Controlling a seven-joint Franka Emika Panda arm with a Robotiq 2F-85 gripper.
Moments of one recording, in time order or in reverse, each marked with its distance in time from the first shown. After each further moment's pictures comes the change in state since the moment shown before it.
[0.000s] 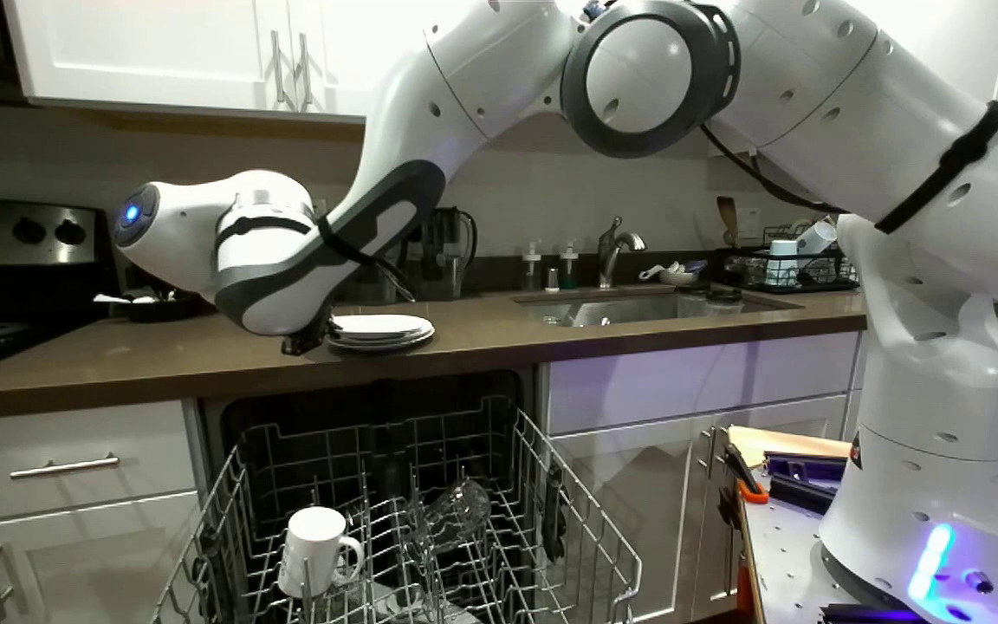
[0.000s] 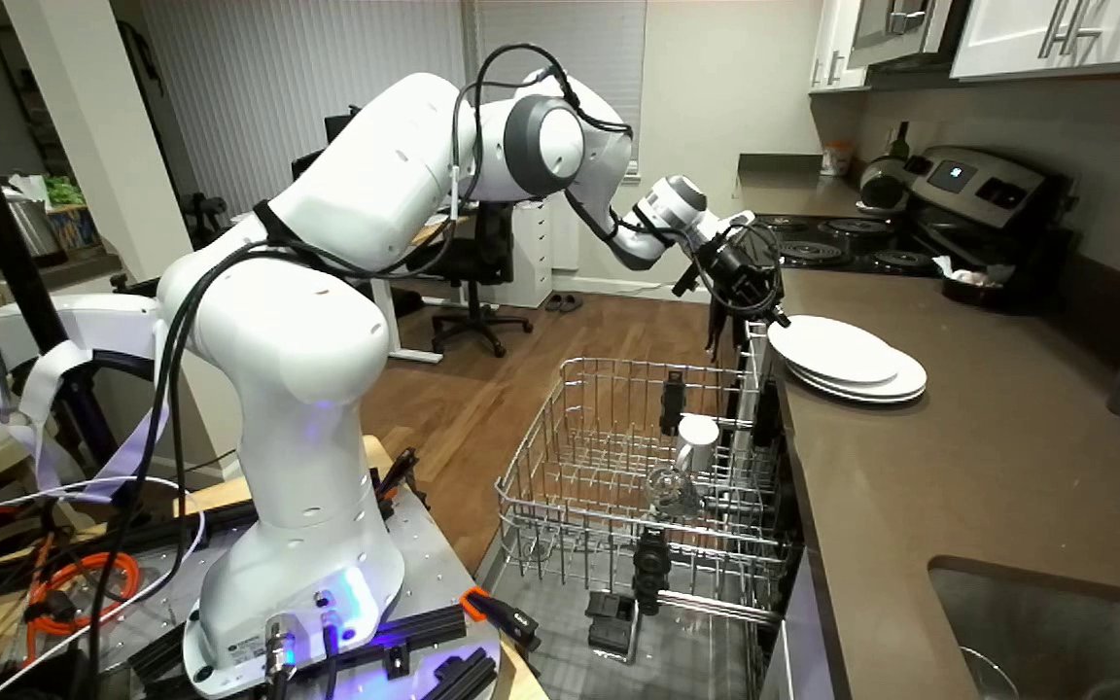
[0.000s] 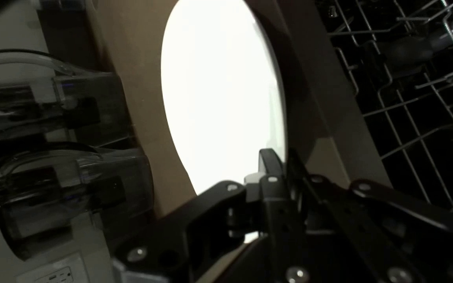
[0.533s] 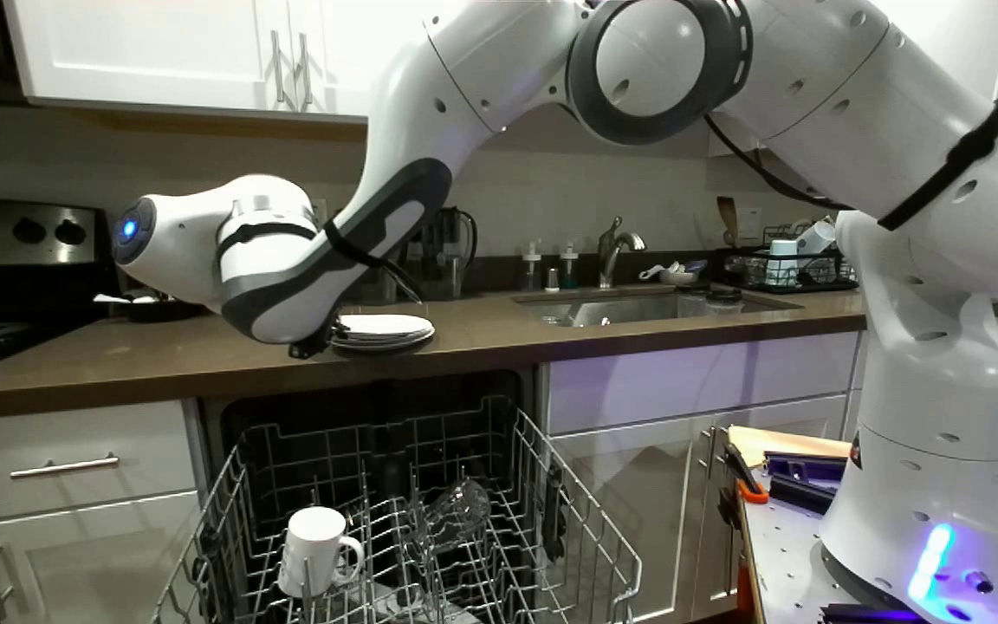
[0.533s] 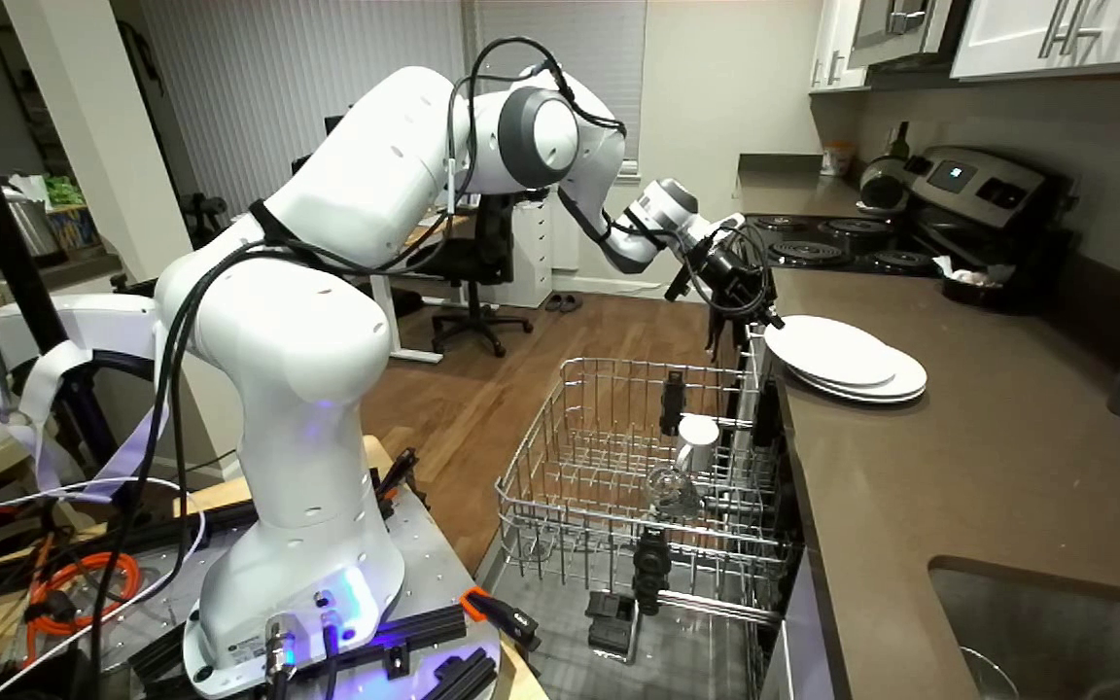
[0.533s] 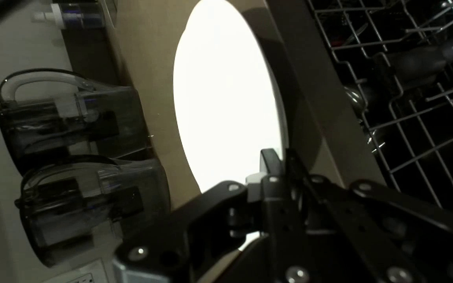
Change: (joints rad) arm 0.020 -0.027 0.004 -0.063 -0.044 -0.034 0.081
